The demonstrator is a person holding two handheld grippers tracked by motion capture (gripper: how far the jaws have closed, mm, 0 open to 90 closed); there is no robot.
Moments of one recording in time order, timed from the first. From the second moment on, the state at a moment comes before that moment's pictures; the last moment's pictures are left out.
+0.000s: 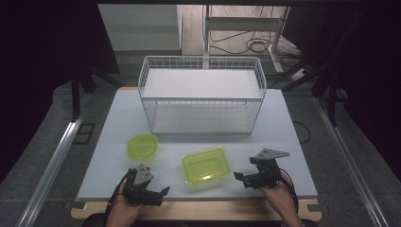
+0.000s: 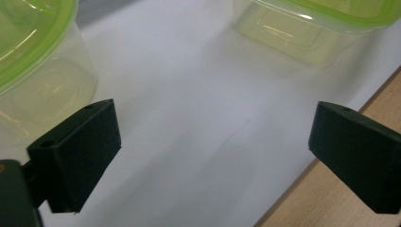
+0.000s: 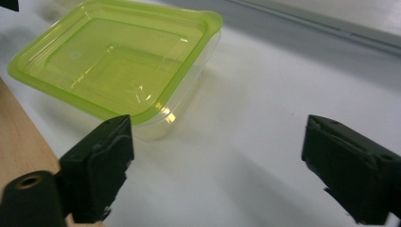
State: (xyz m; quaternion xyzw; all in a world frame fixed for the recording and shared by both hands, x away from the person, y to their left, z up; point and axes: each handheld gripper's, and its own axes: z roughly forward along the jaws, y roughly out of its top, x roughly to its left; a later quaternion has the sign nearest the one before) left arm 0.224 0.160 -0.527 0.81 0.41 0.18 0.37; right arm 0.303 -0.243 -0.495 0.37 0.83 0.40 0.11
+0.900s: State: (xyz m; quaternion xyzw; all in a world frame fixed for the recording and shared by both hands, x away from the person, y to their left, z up) left arm 0.225 0.160 -0.531 0.81 0.41 0.21 0.37; right arm 0.339 -0.217 -0.485 0.38 0.84 0.40 0.01
